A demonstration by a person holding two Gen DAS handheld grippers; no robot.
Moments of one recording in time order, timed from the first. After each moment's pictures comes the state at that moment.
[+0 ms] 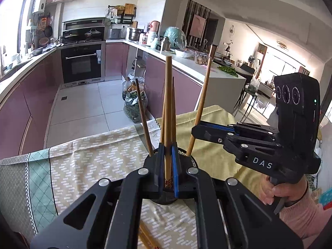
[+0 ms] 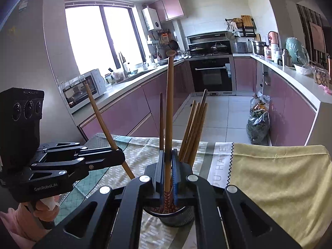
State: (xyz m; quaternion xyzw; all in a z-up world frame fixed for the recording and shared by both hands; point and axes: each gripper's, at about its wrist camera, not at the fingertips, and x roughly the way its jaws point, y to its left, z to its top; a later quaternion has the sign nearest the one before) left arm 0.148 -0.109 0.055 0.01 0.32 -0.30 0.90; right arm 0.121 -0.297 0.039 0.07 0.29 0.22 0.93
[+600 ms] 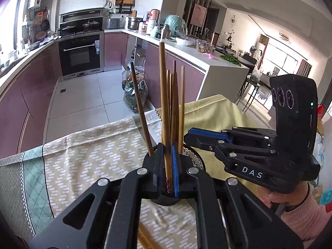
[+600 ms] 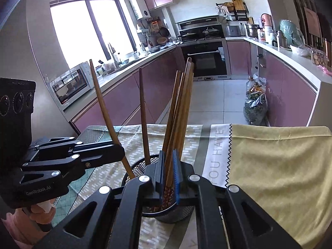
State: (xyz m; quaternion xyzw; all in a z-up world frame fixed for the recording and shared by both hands) left arm 0.179 -0.126 0.033 0.03 0.35 -0.30 0.89; right arm 0.142 -0.302 0.011 0.09 0.33 0.20 0.92
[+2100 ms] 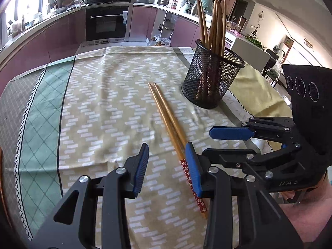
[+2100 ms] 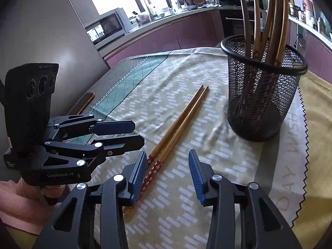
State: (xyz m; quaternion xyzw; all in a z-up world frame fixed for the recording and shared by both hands) left arm 0.087 -0.027 -0.090 -0.01 0.43 -0.22 0.88; right arm 0.062 -0.201 -0.075 0.03 0.44 0.32 0.84
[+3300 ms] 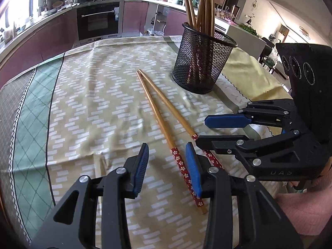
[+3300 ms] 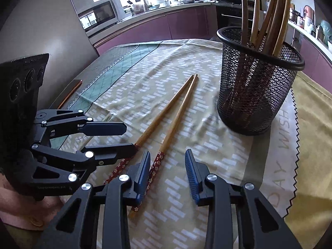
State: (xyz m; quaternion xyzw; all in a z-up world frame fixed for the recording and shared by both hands) left arm 0.083 -0.044 -0.104 0.03 0.45 -0.24 0.86; right arm 0.060 -0.206 -0.078 -0.02 0.45 0.28 0.84
